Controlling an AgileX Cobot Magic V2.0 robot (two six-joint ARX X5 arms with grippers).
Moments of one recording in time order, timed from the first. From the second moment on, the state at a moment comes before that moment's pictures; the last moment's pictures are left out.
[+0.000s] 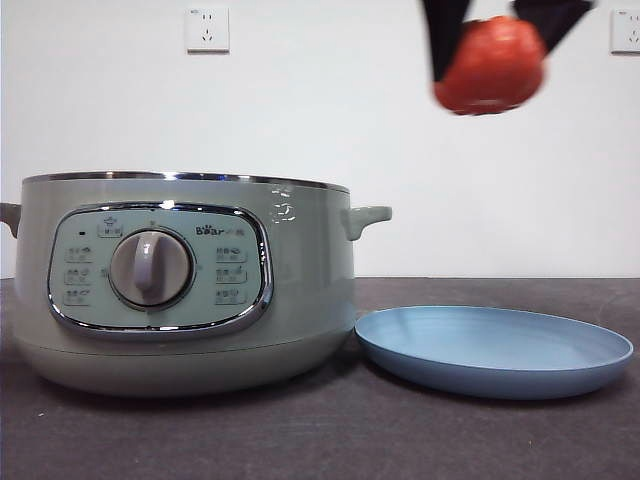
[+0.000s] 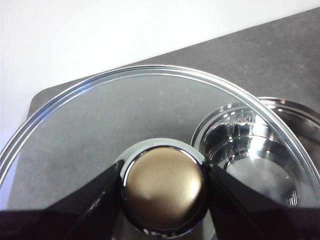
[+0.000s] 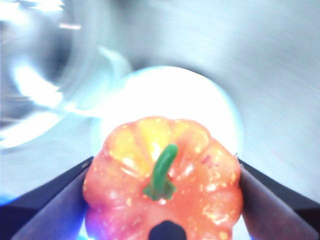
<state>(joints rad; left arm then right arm) -0.51 0.71 1.22 -0.94 -0.39 0.02 0.52 1.61 1.74 -1.31 0.05 -0.01</state>
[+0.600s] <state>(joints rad) -0.51 0.71 1.22 -0.85 -0.39 0.02 0.47 1.31 0.99 -0.68 0.08 0.08</state>
